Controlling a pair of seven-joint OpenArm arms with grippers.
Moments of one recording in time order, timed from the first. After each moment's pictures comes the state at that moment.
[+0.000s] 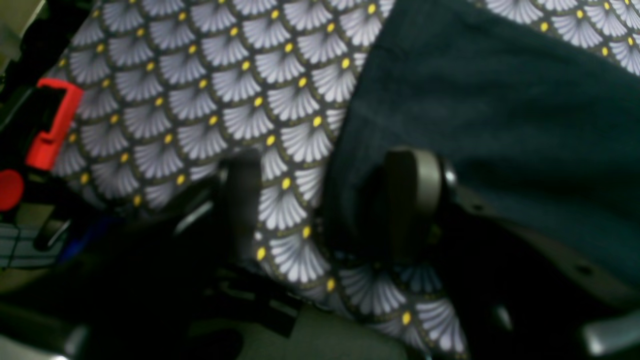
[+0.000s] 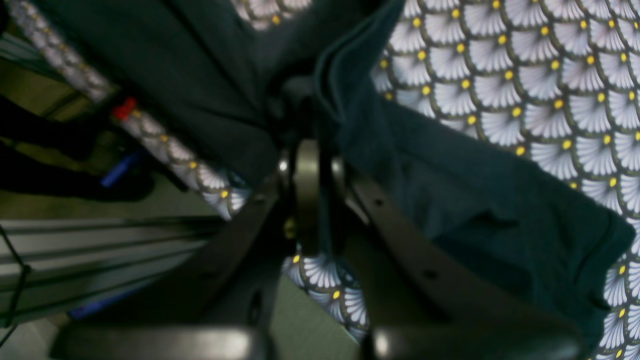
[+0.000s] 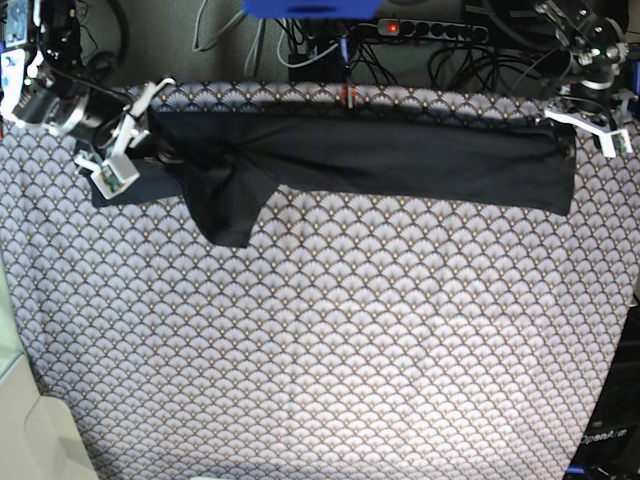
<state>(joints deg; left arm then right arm) 14.5 2.1 -55.1 90.2 1.6 -35.5 20.1 -27.4 23.7 13.9 113.0 39.2 40.0 -47.7</state>
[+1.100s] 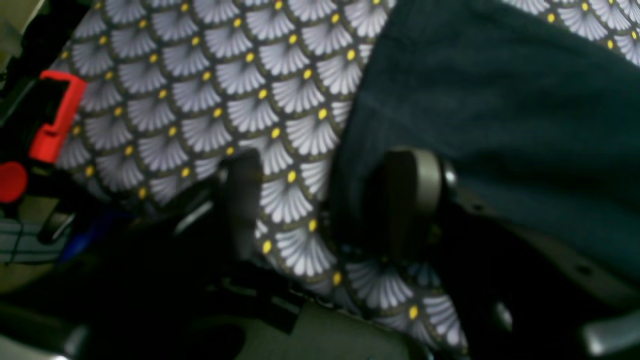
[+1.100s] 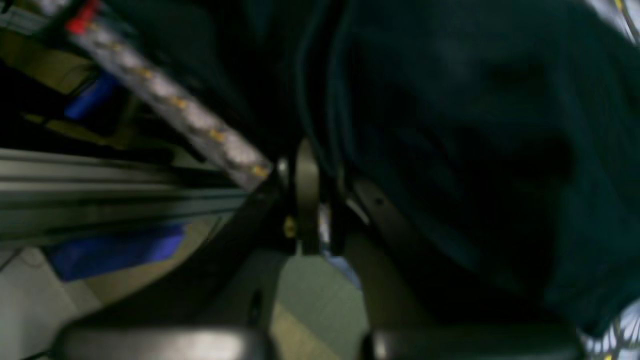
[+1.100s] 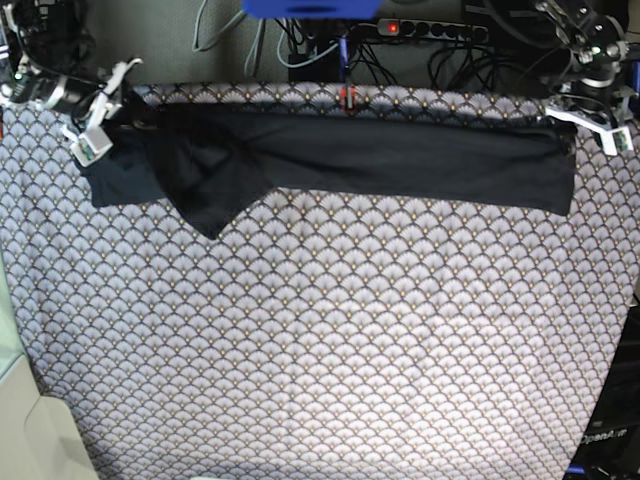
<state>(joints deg) 15.0 2.1 -55.3 90.2 1.6 -35.5 20.1 -32.0 39.0 4.1 93.1 39.2 39.6 -23.5</state>
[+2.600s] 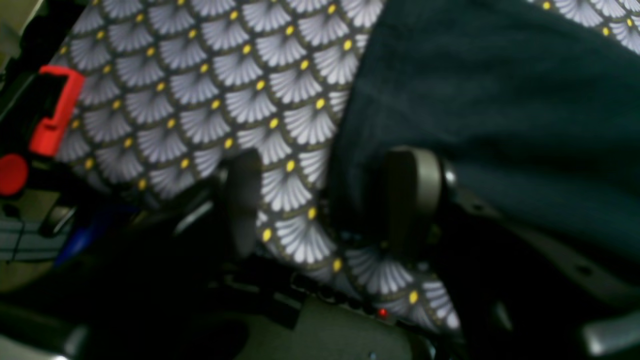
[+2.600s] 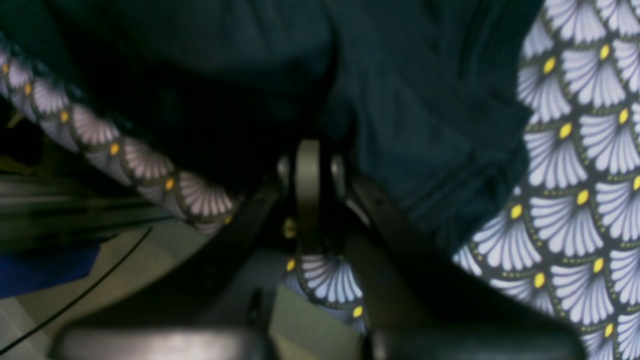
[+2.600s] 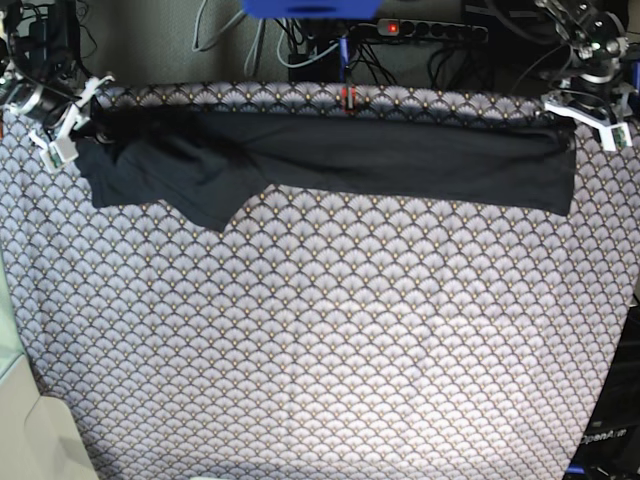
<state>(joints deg) 16.0 2.1 -55.3 90.4 1.6 -35.7 19.9 -30.7 38.9 9.8 86.0 32.5 39.5 -19.5</state>
